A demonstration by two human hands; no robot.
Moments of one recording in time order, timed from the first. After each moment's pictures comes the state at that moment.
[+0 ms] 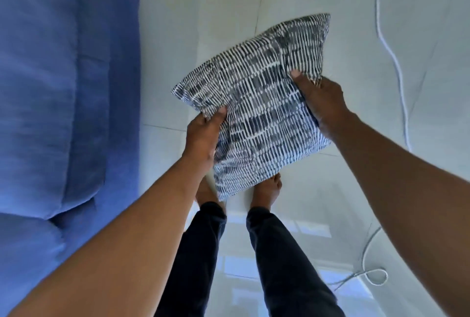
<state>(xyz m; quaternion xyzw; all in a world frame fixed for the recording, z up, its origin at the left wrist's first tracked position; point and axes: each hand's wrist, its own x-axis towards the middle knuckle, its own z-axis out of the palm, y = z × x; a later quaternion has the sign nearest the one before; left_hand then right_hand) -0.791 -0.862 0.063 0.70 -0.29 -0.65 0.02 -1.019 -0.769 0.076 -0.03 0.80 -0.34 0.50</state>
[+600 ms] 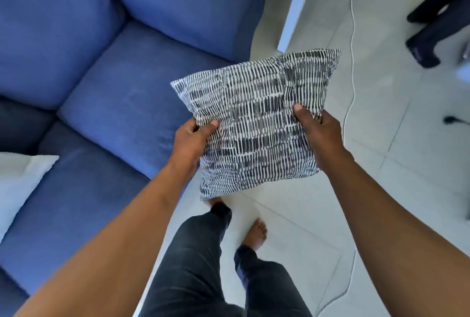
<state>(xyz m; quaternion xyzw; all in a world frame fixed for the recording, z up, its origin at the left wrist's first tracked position) -0.708 -0.982 0.477 0.63 -0.37 -0.63 0.26 -0.978 -0.911 0.492 -0.17 0.76 -0.44 0.45</state>
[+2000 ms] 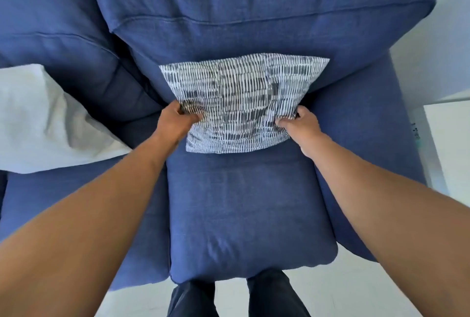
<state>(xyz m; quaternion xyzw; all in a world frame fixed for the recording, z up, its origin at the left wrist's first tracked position) -0.340 -1.315 0.438 0.79 -0.12 -0.43 0.42 -0.591 -1.489 0.417 -0.55 0.62 -0.06 0.56</state>
